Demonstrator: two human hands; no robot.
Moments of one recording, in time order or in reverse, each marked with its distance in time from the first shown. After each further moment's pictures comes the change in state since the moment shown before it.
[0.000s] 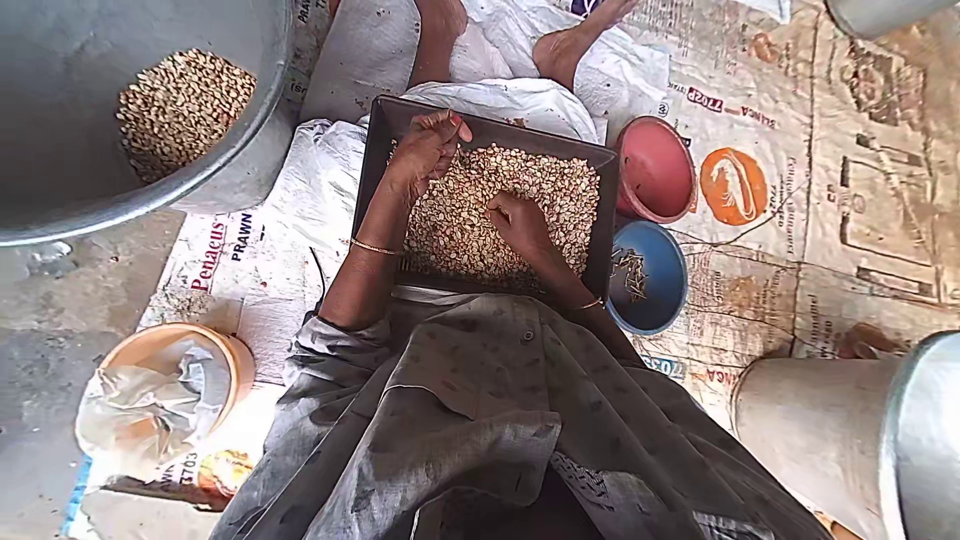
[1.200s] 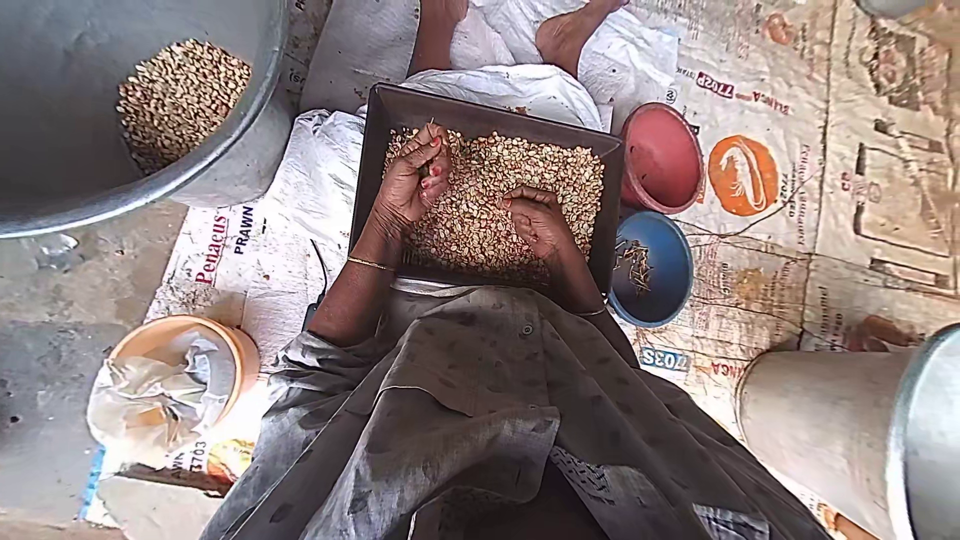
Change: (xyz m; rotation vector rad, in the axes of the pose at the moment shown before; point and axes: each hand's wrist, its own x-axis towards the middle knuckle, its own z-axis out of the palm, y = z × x) left_hand -0.006 -0.085 -0.018 -0.824 -0.202 0.020; right_hand -0.019 0.011 -0.007 1.226 -0.016 0.190
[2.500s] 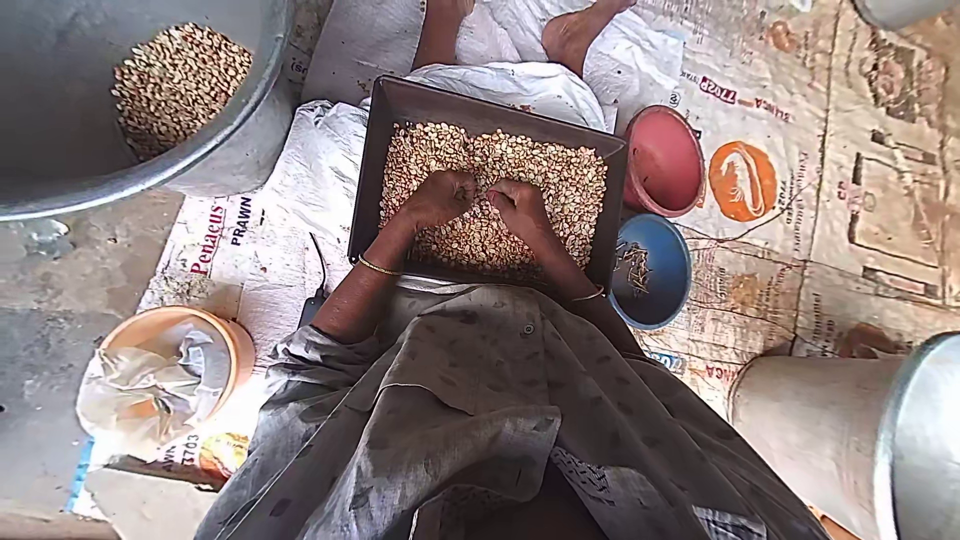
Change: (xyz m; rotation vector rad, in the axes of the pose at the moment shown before) left_hand 0.003 -0.012 0.014 1.488 -0.100 -0.357; right_hand 0.025 0.004 0.017 -1.014 0.020 -0.225
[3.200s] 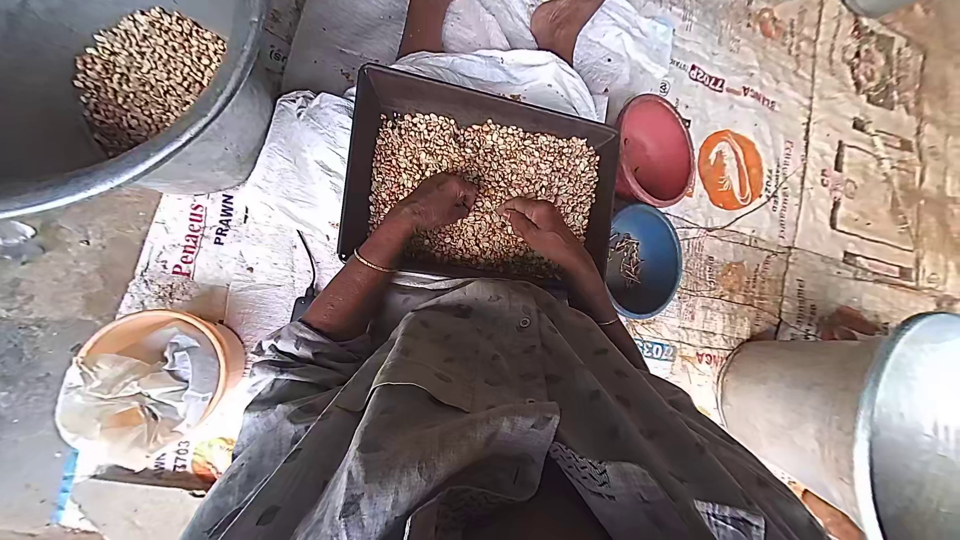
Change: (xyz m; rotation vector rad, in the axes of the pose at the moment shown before) left_hand 0.002 0.000 0.011 0.209 -0.118 0.194; right_hand -0.051 -0.002 -0.042 0.088 -0.187 -0.025
